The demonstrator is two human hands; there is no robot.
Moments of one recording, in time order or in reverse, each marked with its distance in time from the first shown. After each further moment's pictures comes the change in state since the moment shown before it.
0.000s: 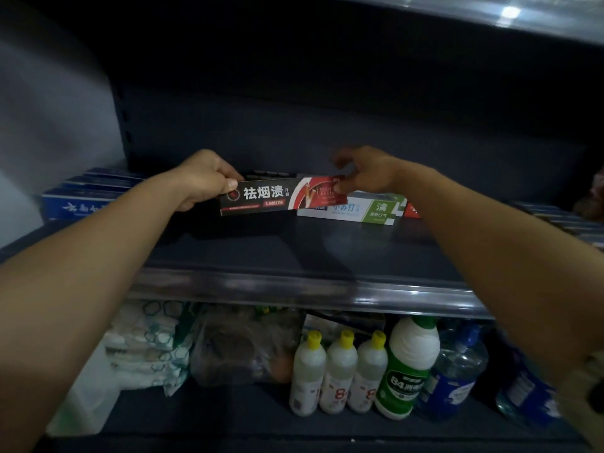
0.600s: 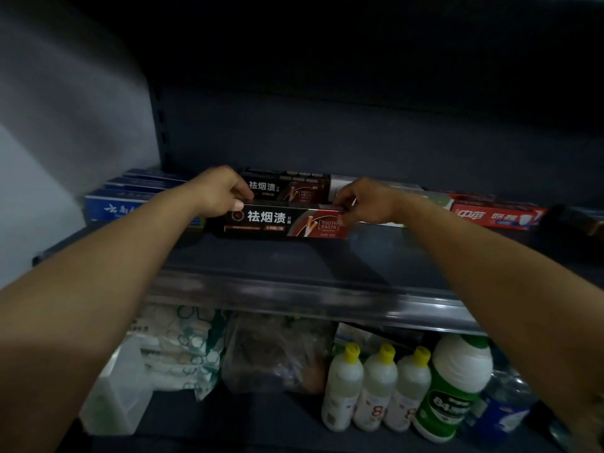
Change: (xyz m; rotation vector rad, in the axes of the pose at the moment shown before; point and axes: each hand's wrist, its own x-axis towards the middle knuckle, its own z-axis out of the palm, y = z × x) left_hand 0.021 -0.052 -0.025 0.377 -0.104 0.086; right_hand 0.036 -0.022 0.068 0.015 -0.094 -0.073
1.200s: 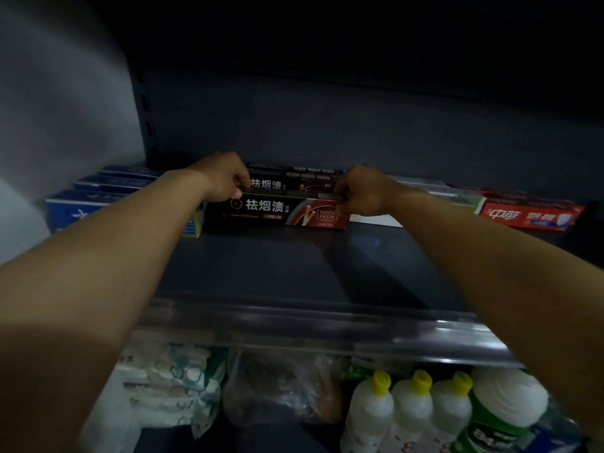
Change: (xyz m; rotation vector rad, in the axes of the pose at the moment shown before) left_hand 0.082 -0.037 0.004 0.160 0.036 0.057; right_hand 0.080 0.002 0.023 -0.293 0.070 0.030
